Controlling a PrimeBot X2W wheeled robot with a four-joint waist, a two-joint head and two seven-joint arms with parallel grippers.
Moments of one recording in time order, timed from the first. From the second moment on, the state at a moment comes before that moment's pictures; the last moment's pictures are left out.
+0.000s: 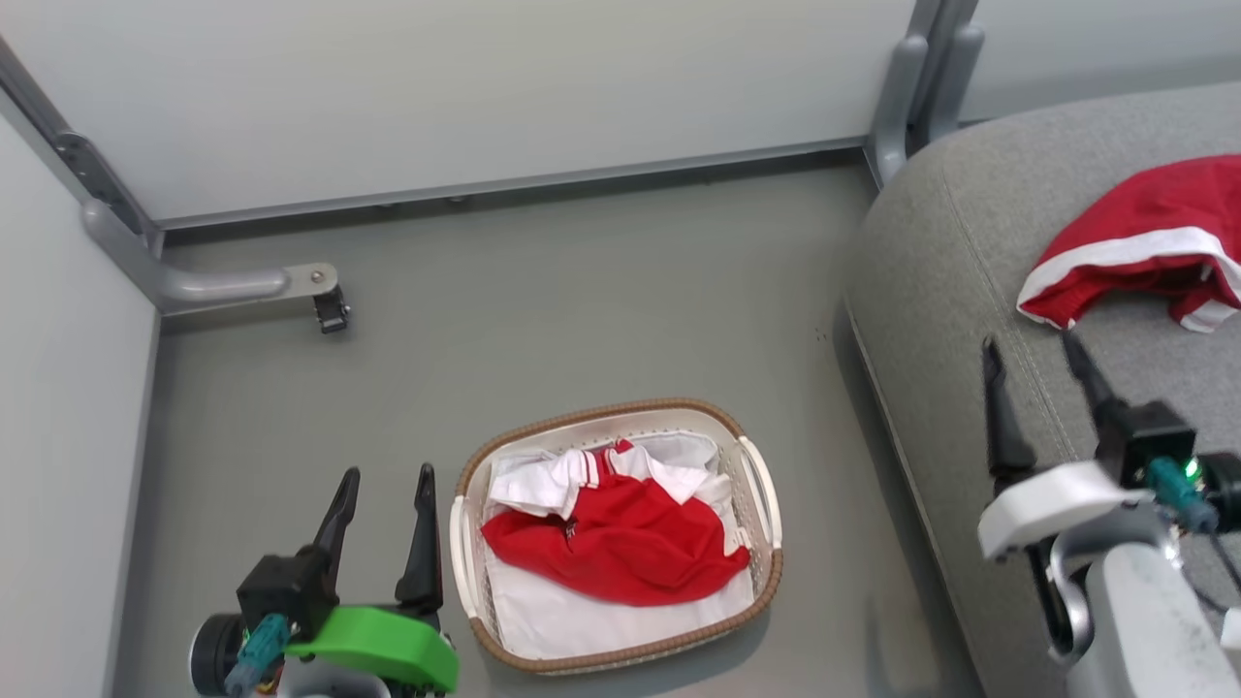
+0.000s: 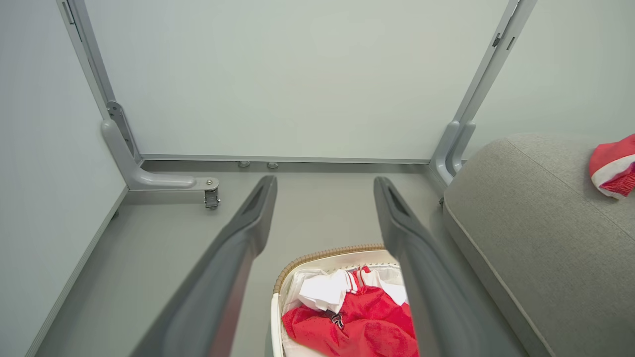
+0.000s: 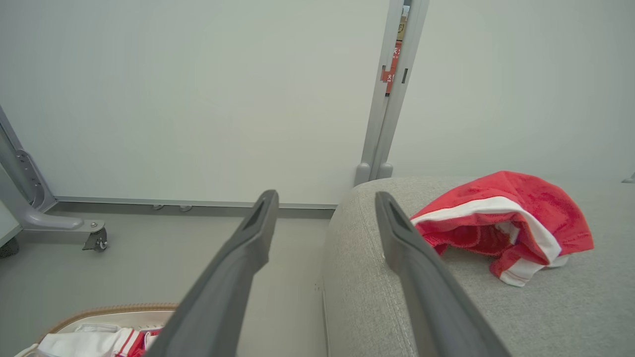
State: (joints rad) left arm -0.07 0.09 -0.21 0.28 -0.32 -0.04 -0.26; right arm -0.27 -0.08 -0.10 0.32 0.03 0.13 -0.26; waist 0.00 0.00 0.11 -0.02
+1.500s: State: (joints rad) left arm 0.06 0.05 -0.12 0.26 -0.28 -0.08 -0.26; right arm -0.08 -0.05 0.03 0.29 0.13 0.13 -0.26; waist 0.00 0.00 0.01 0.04
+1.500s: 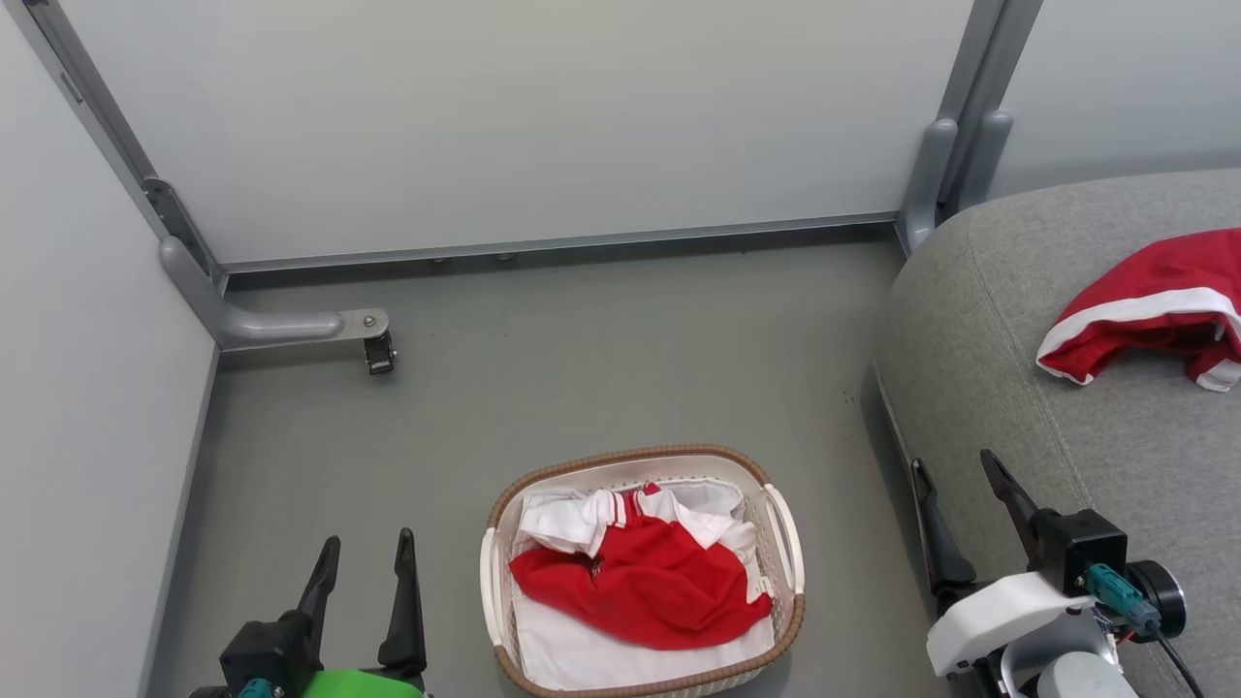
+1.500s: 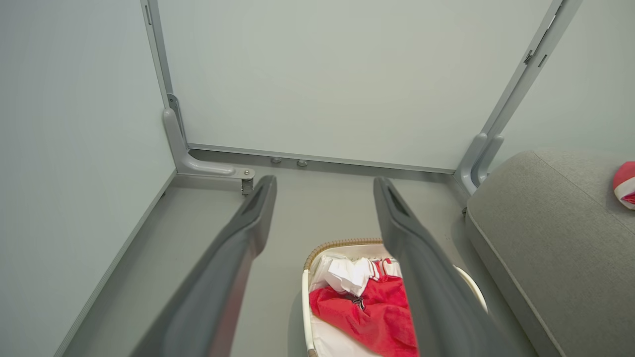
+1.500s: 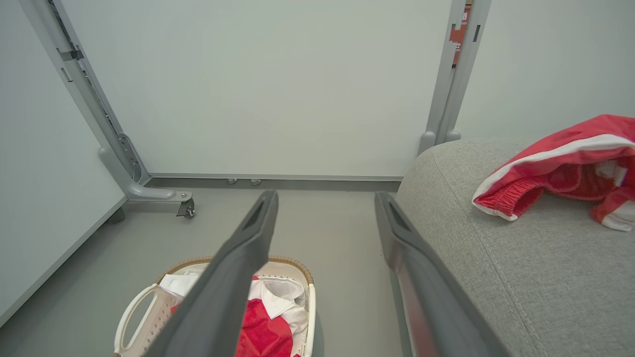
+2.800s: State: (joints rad) left arm -0.67 0.12 -0.48 0.74 -0.07 -0.13 -0.21; right arm -0.38 -0.05 0.03 0.16 0.11 0.13 -0.26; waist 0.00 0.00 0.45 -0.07
